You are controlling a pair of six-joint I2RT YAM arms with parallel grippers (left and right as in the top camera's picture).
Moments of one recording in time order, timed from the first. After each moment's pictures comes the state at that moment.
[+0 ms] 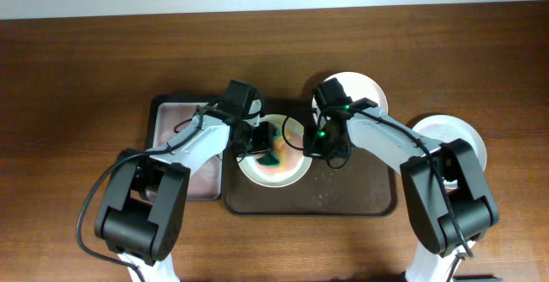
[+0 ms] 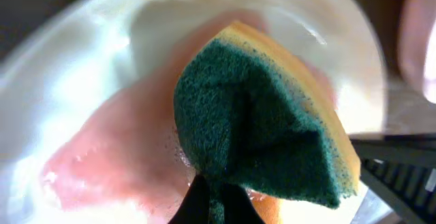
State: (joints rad) left arm -0.39 1.94 1.18 -0.52 0.36 -0.42; right arm 0.38 1.92 1.18 -0.65 -0.27 0.47
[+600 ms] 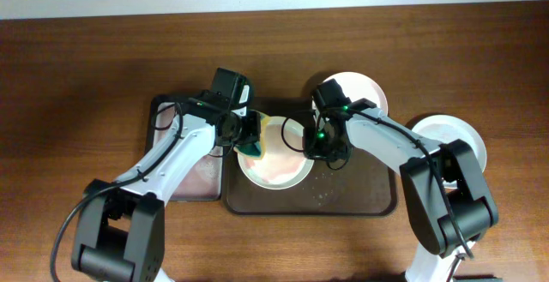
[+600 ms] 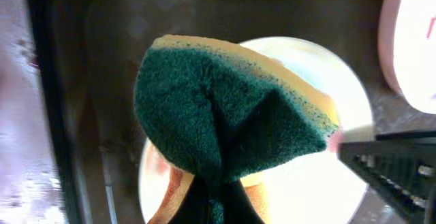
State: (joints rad) left arm -0.37 1.77 1.22 -0.64 0.17 -0.35; right arm 0.39 1.92 1.18 -0.66 -0.27 0.47
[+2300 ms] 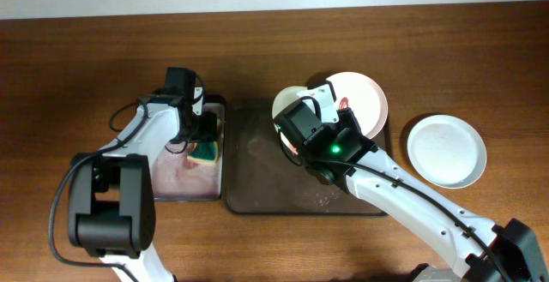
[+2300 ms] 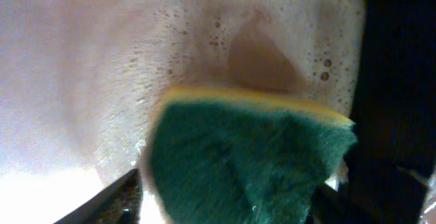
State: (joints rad) left arm -0.10 1.93 1.22 -0.62 0.05 -0.11; right arm 0.71 1.55 1.18 -0.74 0.78 0.24
